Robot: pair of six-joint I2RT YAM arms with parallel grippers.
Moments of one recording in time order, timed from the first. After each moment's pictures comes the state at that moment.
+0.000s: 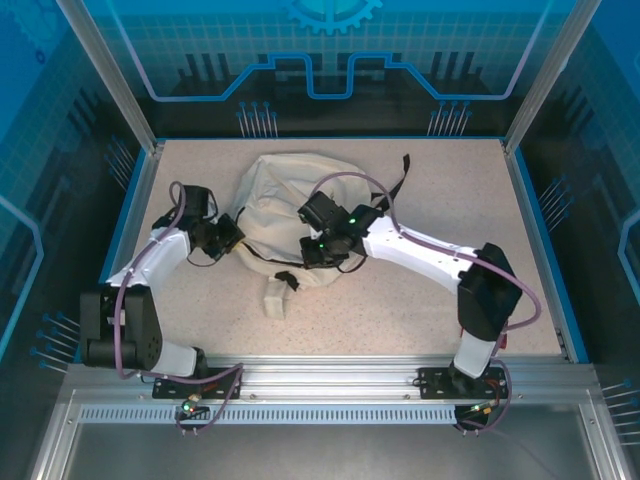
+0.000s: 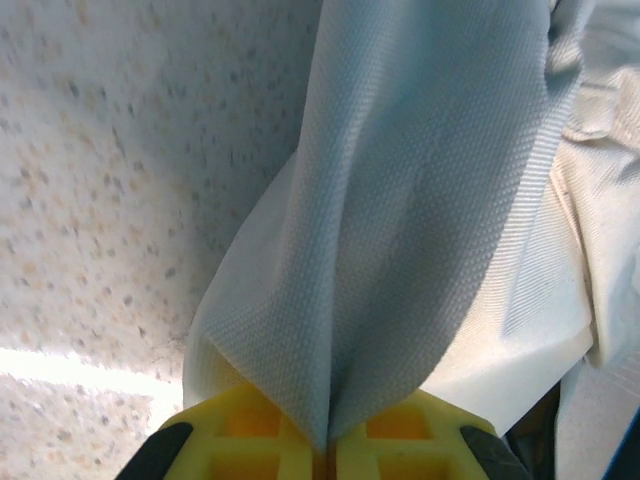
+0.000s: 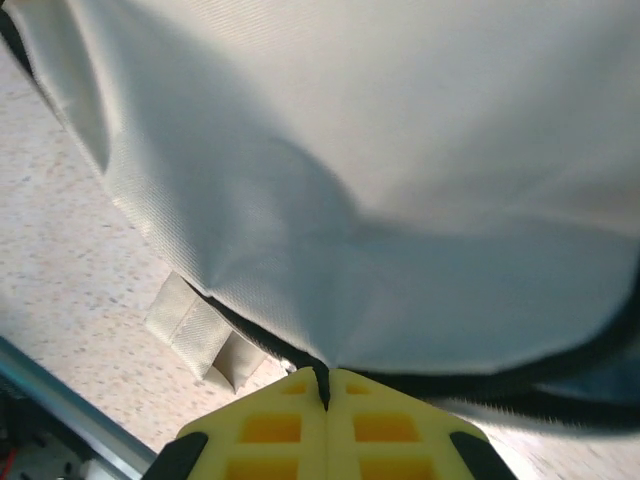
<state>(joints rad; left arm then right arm) 0.03 1.44 0.94 -0.56 0.35 -0.78 0.87 1.79 1.49 -0.76 -0.11 0.56</state>
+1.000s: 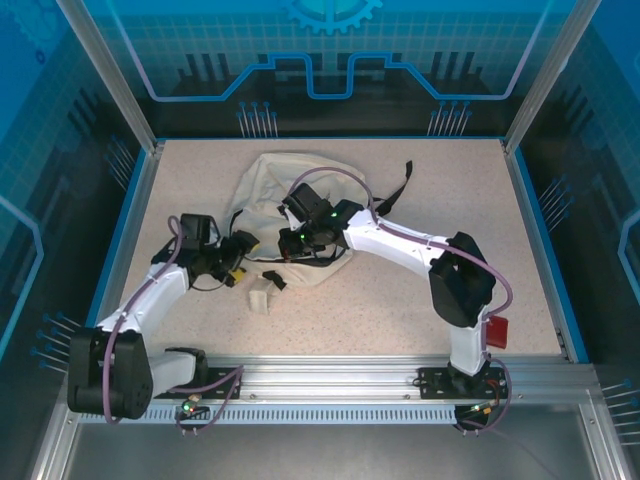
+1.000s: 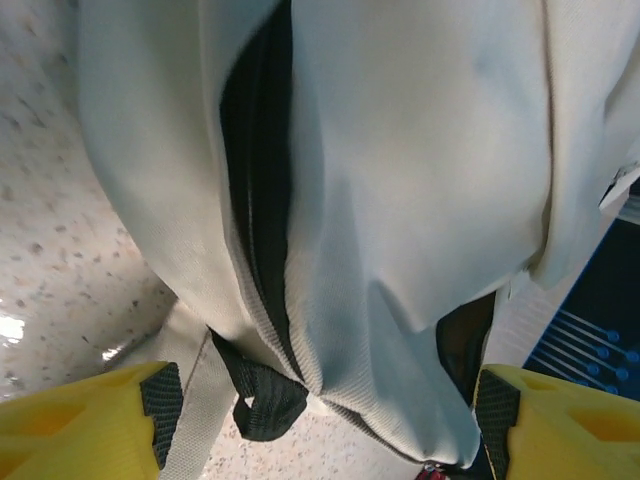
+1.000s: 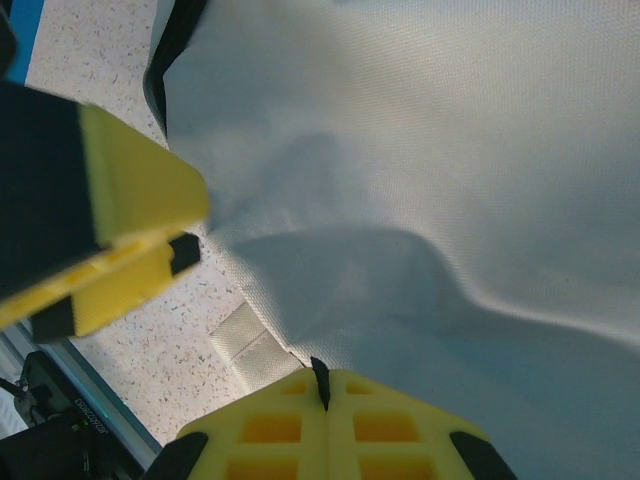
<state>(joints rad) -0.05 1.18 0.65 -0.42 0.48 -1.10 0.86 1.92 1.59 -0.64 -0.22 0.56</state>
